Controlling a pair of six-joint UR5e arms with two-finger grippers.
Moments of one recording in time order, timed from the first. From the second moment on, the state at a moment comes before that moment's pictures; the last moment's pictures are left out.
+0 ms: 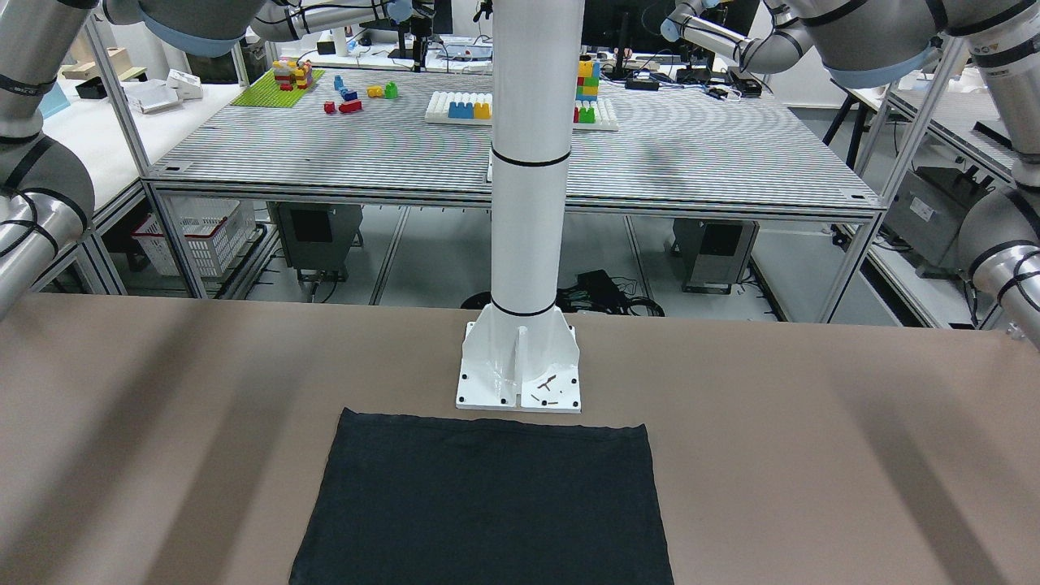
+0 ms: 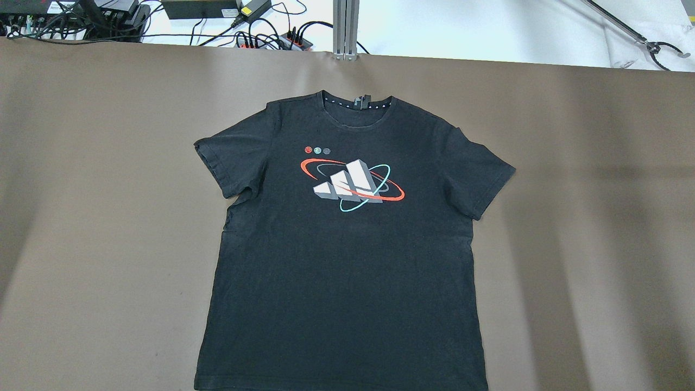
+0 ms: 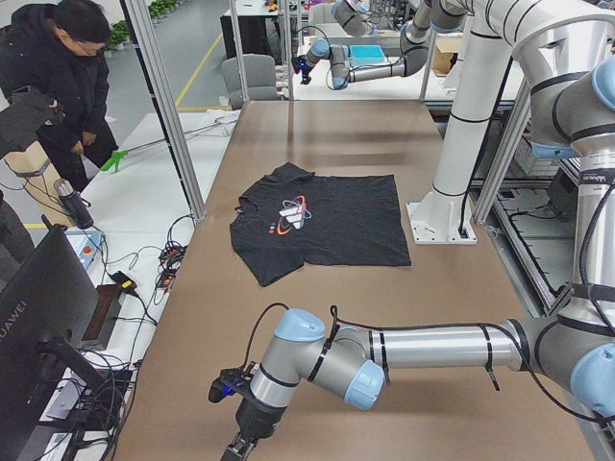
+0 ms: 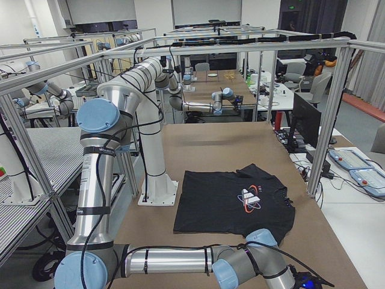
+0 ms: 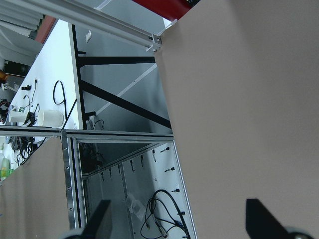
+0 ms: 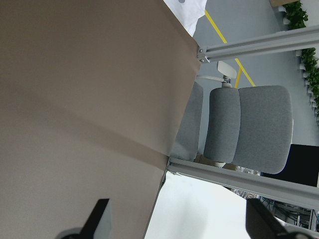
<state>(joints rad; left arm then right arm) -1.54 -1.67 -1.41 -2.09 -1.59 0.12 1.47 -1.52 1.55 -1.14 1.57 -0.21</state>
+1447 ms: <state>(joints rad) -1.54 -1.64 -1.42 -2.10 -1.59 0.14 1.47 -1.55 1.56 -1.14 1.58 -0.14</state>
